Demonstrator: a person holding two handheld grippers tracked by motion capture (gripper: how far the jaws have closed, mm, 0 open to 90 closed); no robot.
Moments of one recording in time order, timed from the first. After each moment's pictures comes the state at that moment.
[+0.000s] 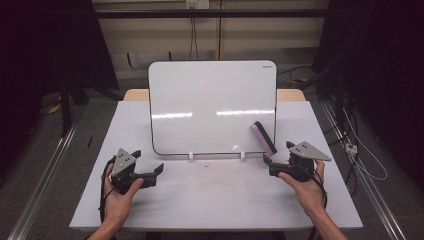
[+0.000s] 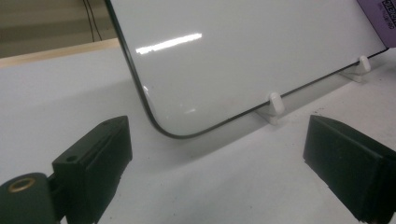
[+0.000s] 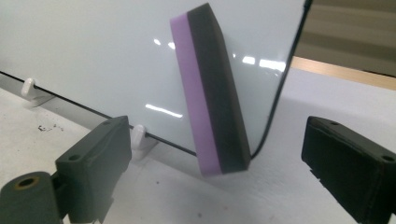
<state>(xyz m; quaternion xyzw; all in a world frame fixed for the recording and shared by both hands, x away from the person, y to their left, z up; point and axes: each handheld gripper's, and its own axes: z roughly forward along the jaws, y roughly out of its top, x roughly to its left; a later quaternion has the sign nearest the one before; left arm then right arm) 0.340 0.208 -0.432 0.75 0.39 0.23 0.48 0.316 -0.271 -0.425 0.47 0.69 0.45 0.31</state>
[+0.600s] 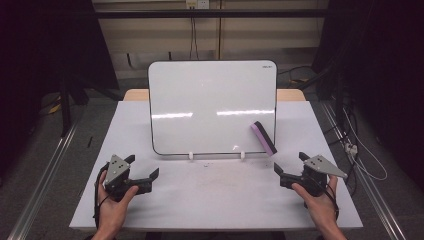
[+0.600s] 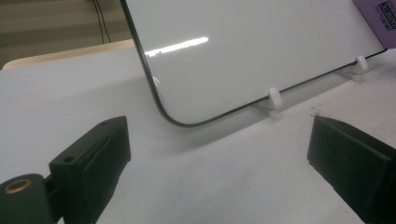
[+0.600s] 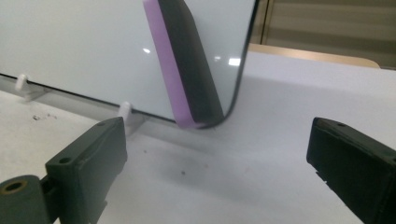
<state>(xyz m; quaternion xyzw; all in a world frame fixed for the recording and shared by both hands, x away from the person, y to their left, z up) 0.321 0.217 -0.429 0.74 0.40 0.25 0.48 0.282 -0.295 -0.439 0.50 0.66 0.46 0.31</state>
